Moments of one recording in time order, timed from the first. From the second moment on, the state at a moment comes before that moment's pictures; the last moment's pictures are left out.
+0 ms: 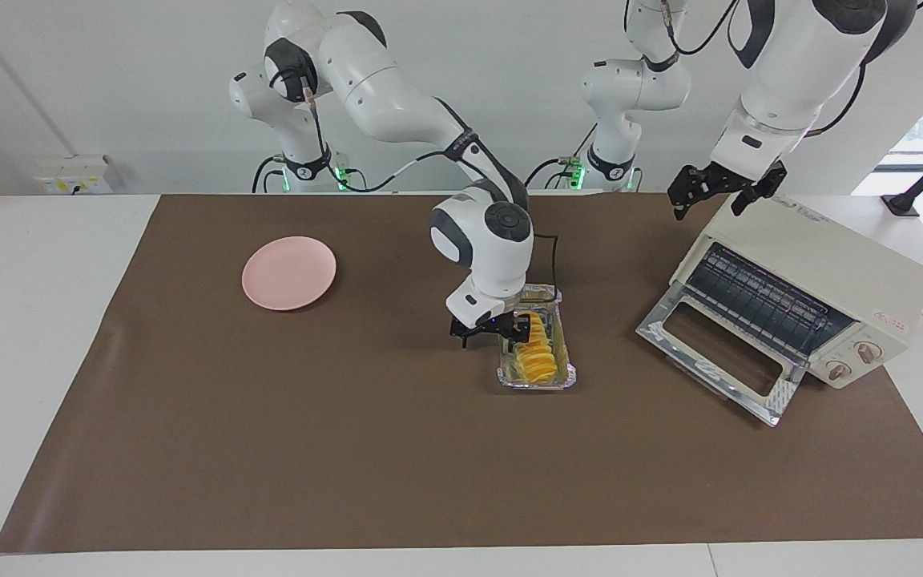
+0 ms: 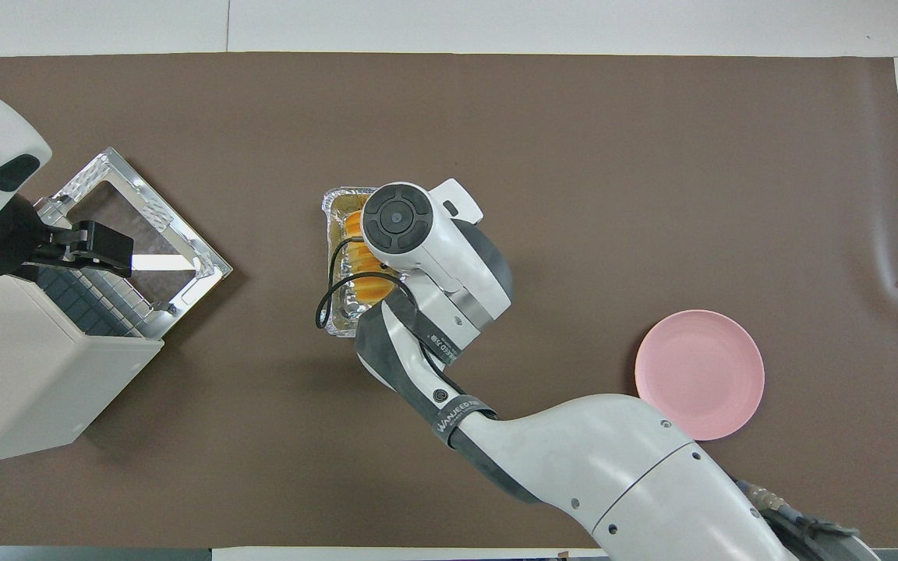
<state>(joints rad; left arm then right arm) -0.16 -0.03 -0.02 -1.62 0.03 1.49 -0.16 0.62 0.70 0.03 -1.39 -0.11 2.12 0.84</state>
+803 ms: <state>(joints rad) -0.16 -0.03 -0.02 -1.62 0.03 1.49 -0.16 0.62 0.69 0.04 -1.38 -0.11 2.12 0.84</state>
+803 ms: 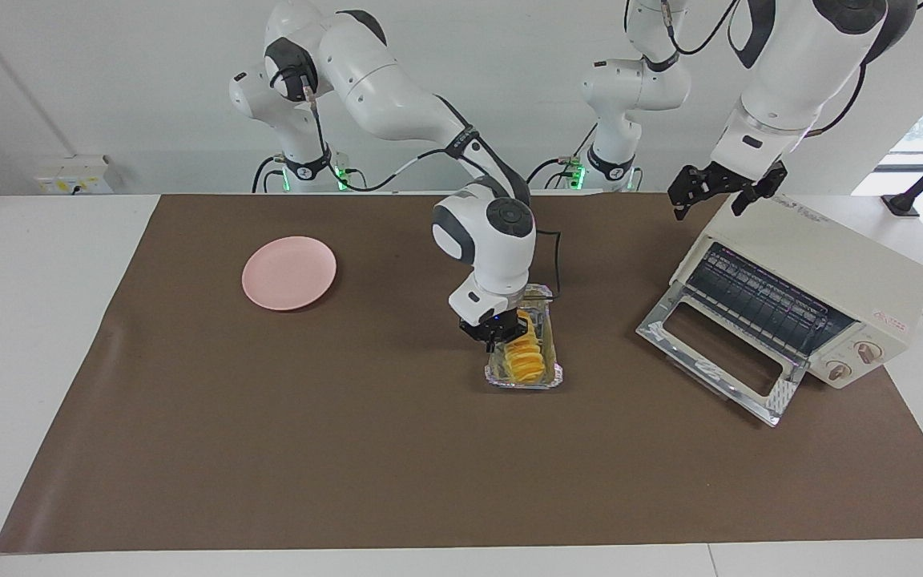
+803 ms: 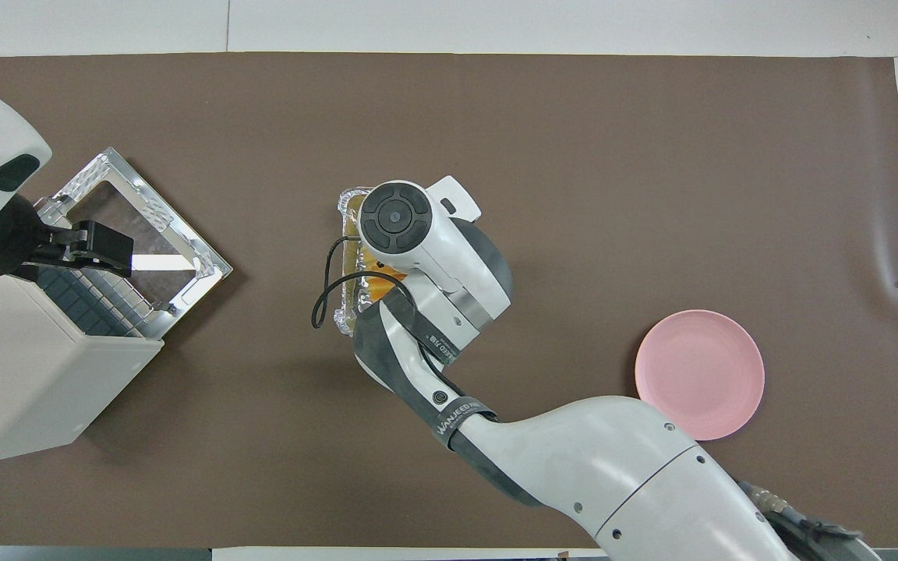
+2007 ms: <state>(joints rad) -0.16 -0.03 -0.02 -1.62 0.03 1.49 -0.16 0.05 0.61 0.03 -1.32 0.00 1.98 0.12</state>
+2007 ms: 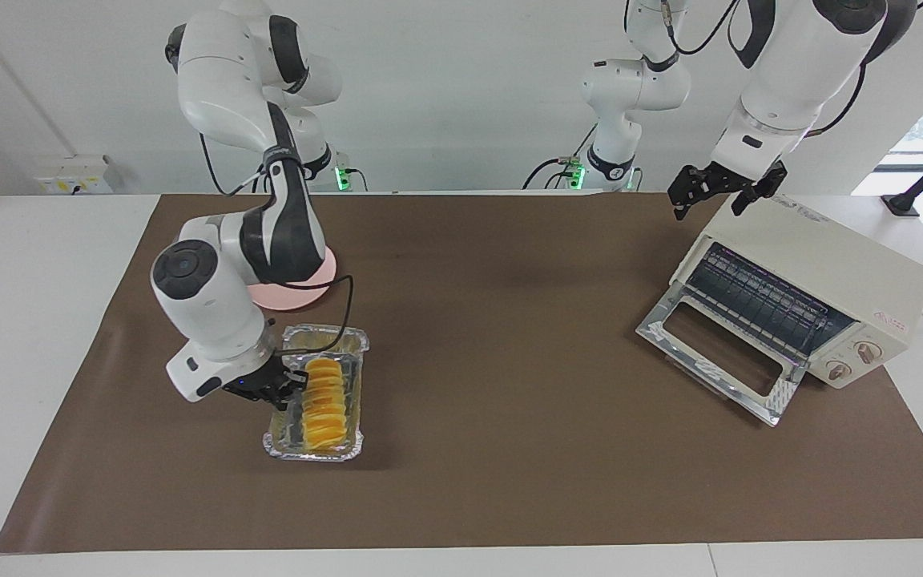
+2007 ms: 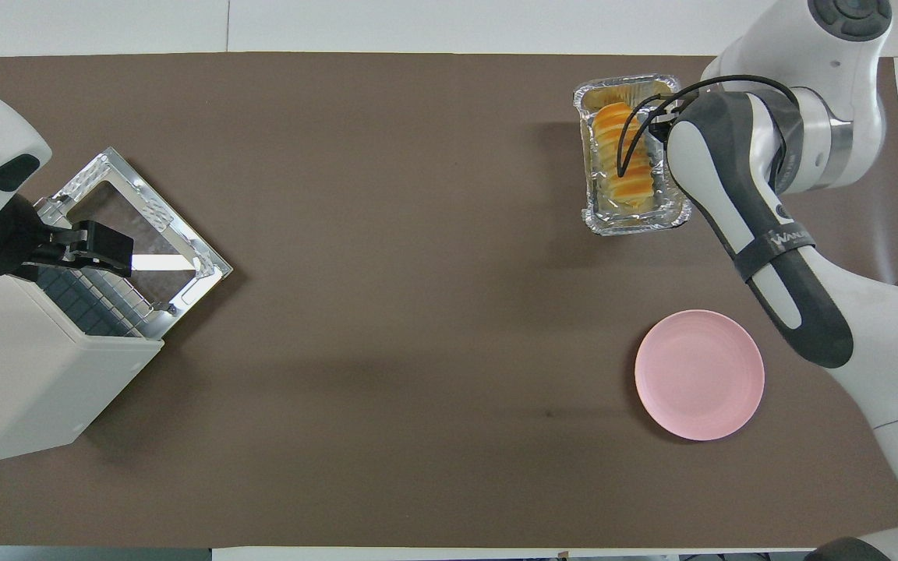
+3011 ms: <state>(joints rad) -0.16 -0.03 -0.02 -1.62 0.03 1.49 -0.16 -0.04 0.62 0.03 -1.47 0.00 2.14 -0.03</state>
